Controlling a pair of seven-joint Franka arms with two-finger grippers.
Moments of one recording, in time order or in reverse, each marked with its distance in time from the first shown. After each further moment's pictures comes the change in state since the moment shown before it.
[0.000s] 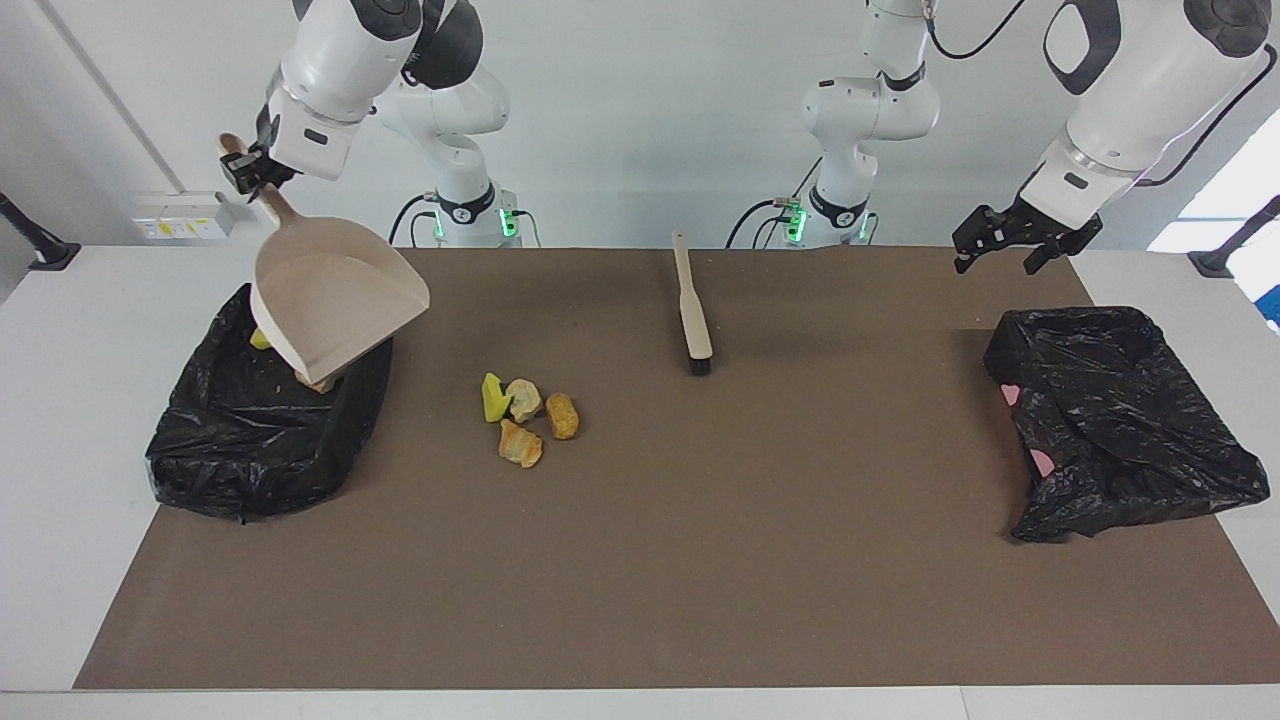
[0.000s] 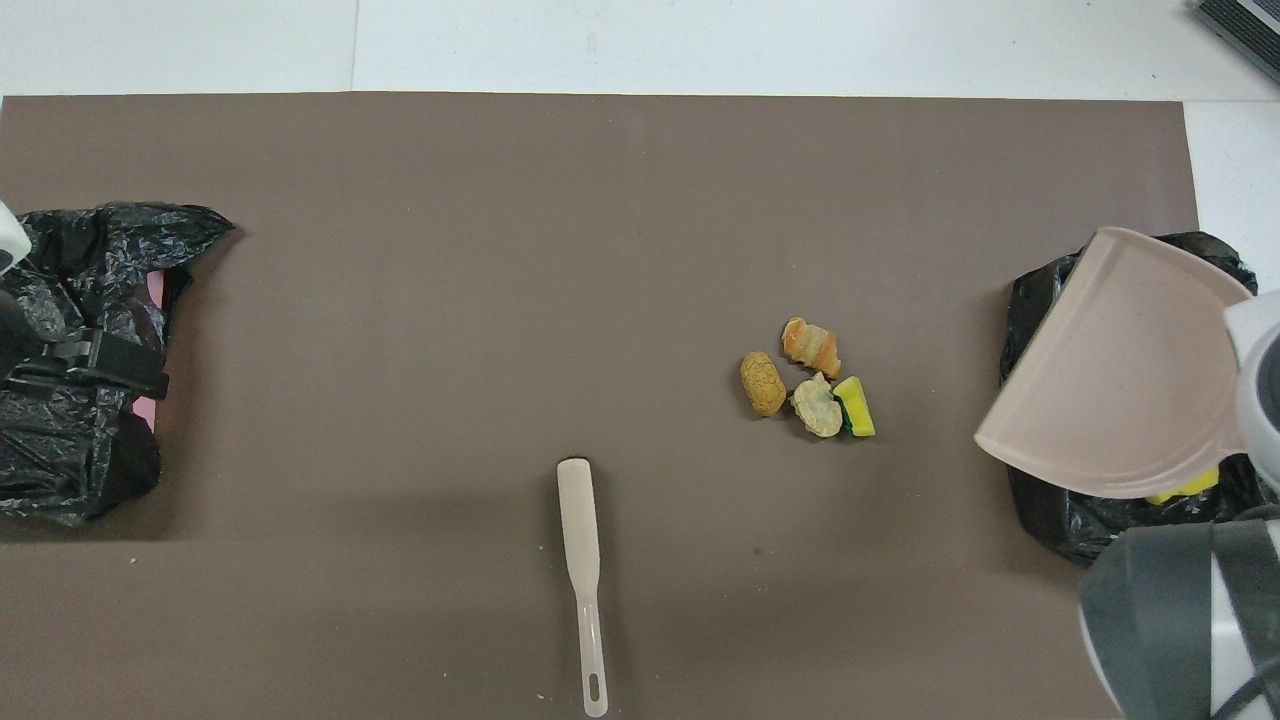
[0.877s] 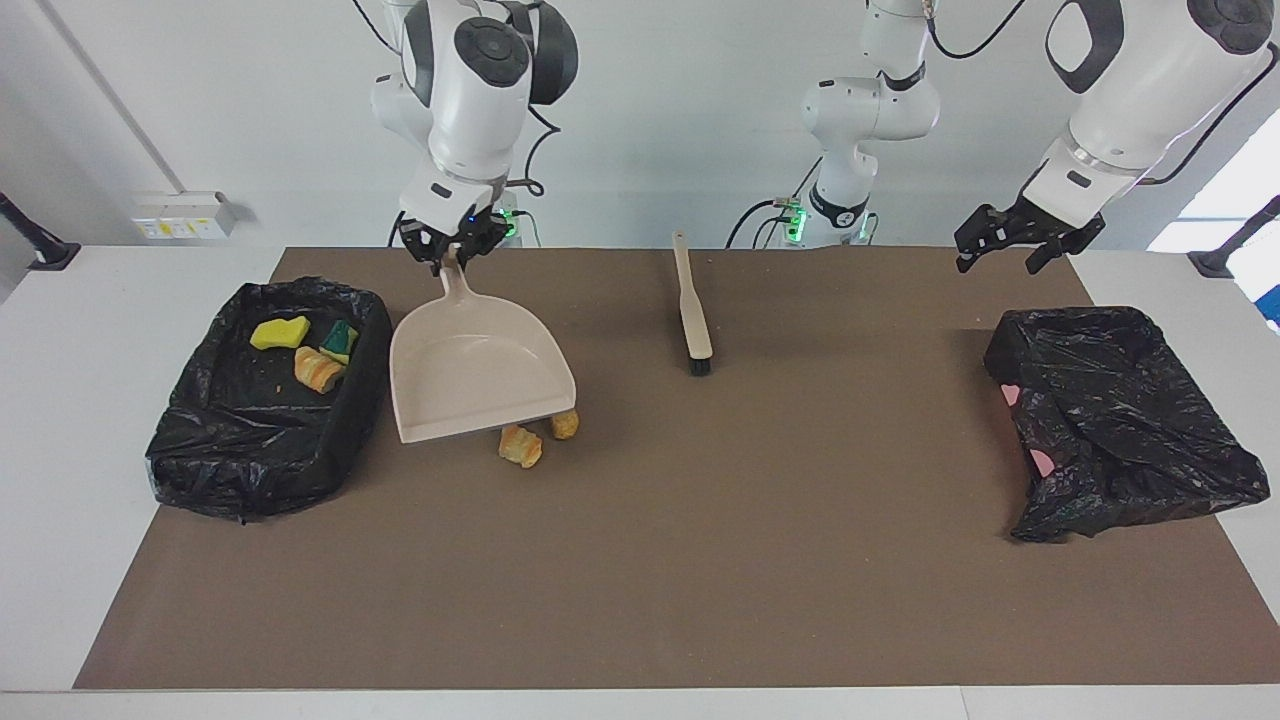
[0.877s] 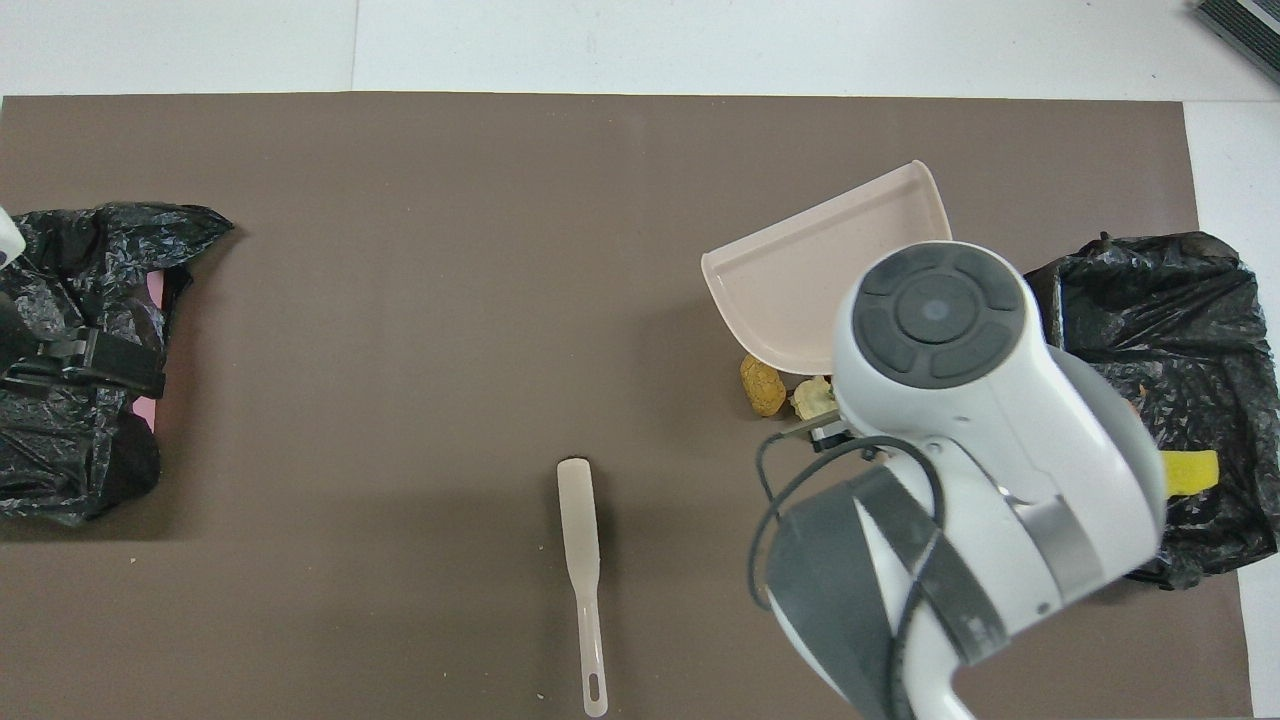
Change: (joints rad) left arm 0.002 0.000 0.000 0.002 0.000 0.000 0.001; right arm 0.160 0.349 0.179 0.216 0.369 0.149 1.059
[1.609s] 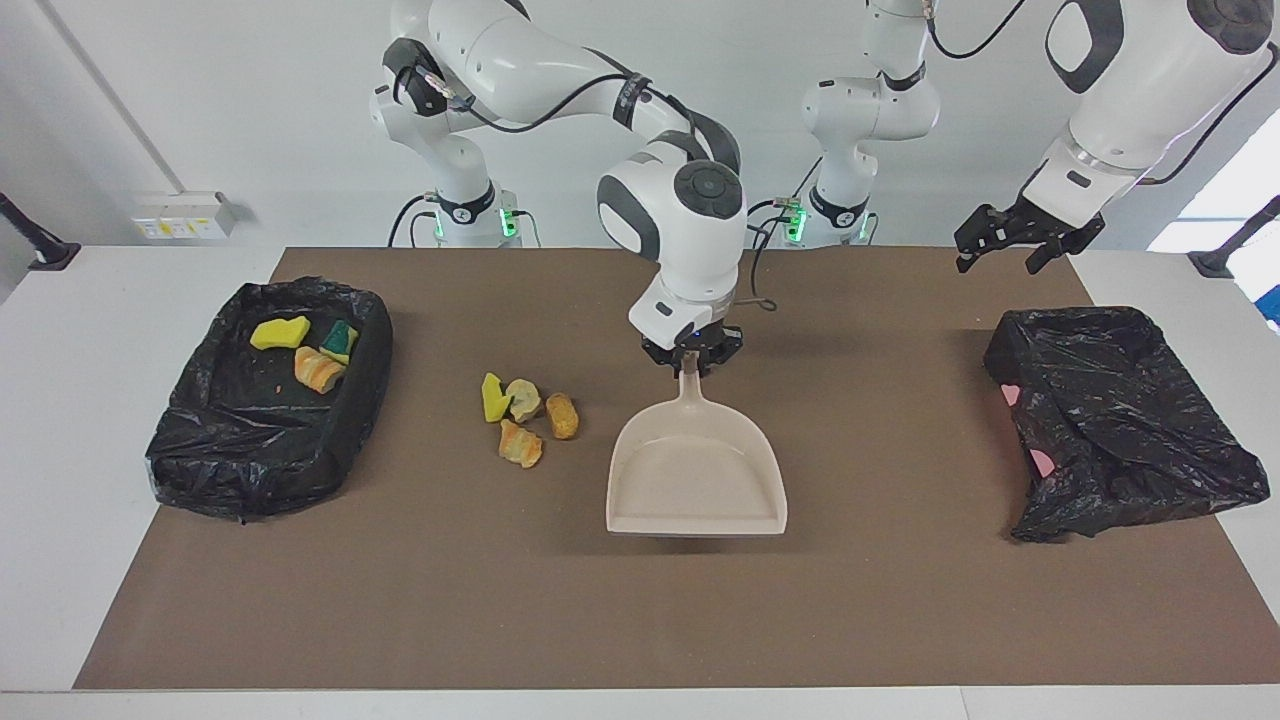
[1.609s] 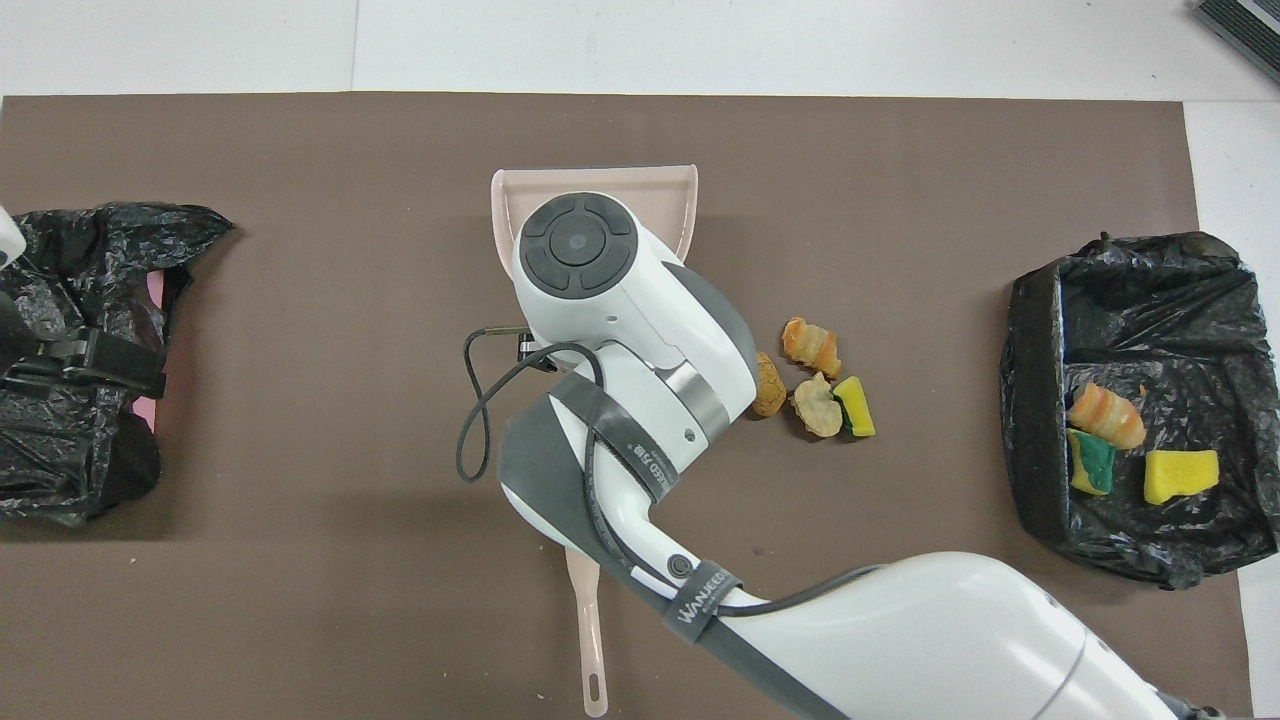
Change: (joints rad) left arm 0.000 0.000 -0.001 0.000 0.000 0.000 0.001; right arm 0.260 0.539 -0.001 0.456 0.060 0.216 0.412
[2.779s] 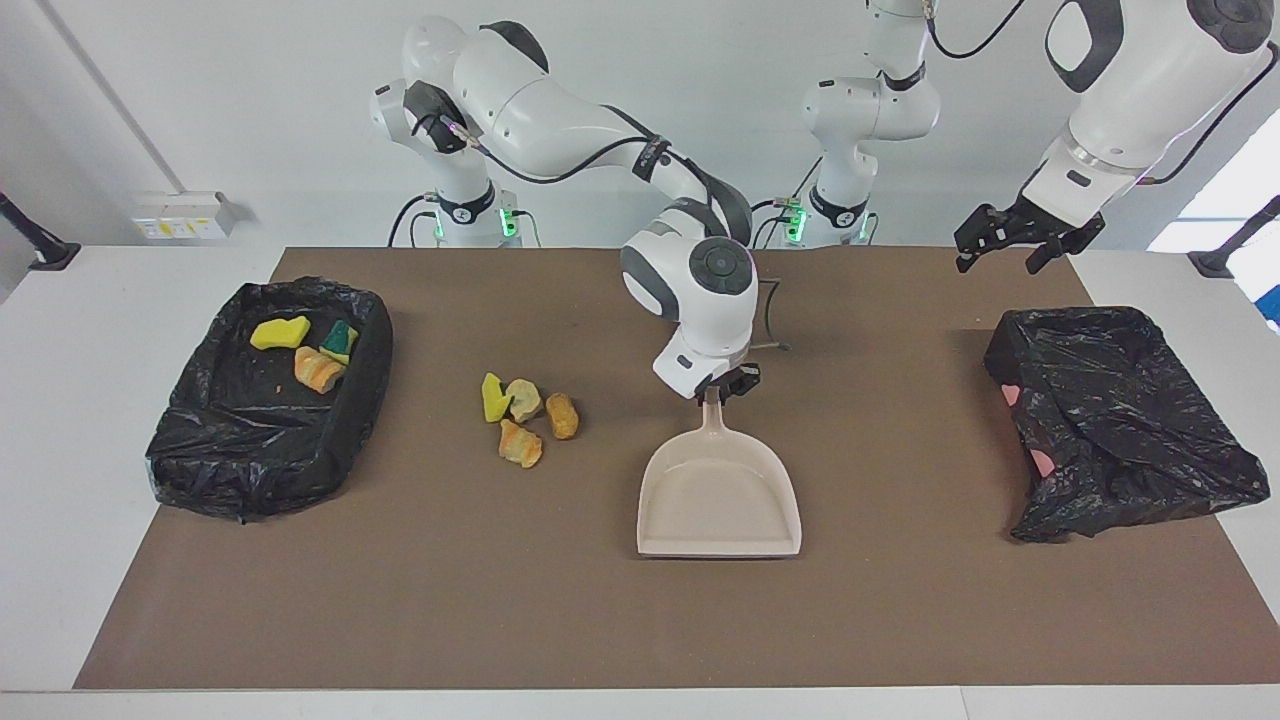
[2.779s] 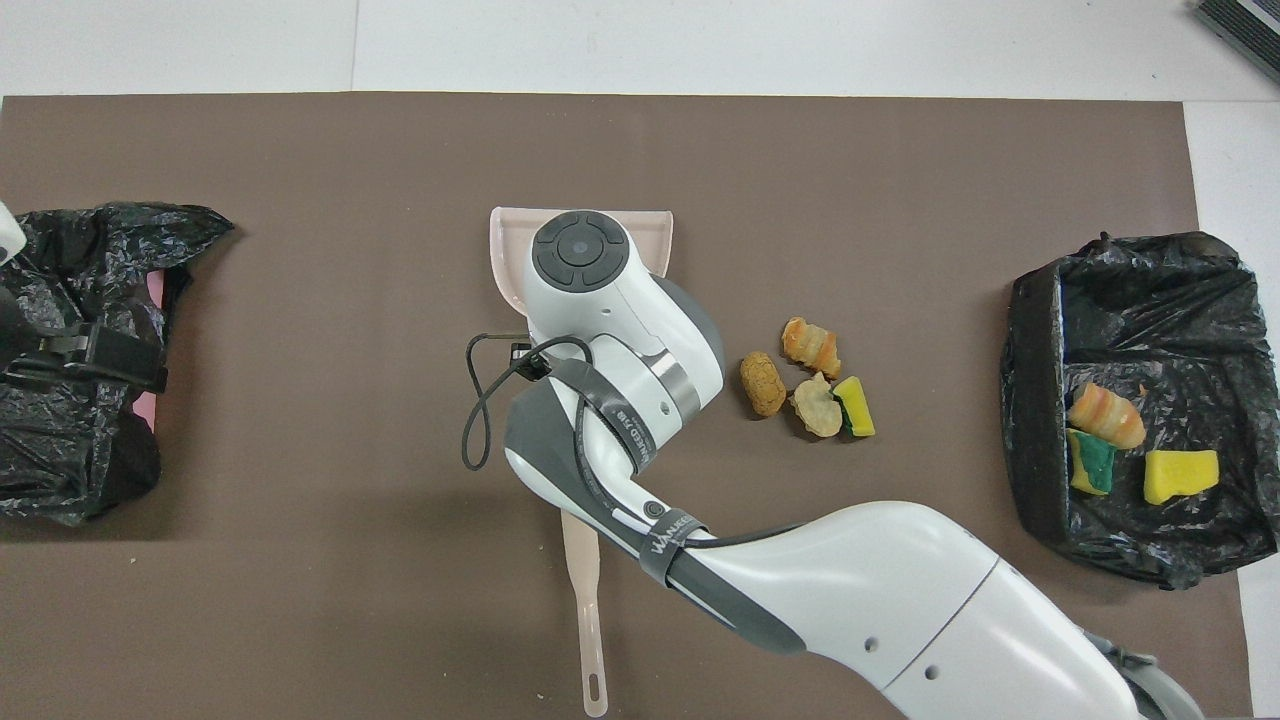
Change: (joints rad) left arm 0.000 0.000 -0.009 0.008 0.000 0.010 0.000; right arm 0.000 0.099 -0.006 -0.010 0.061 0.093 0.009
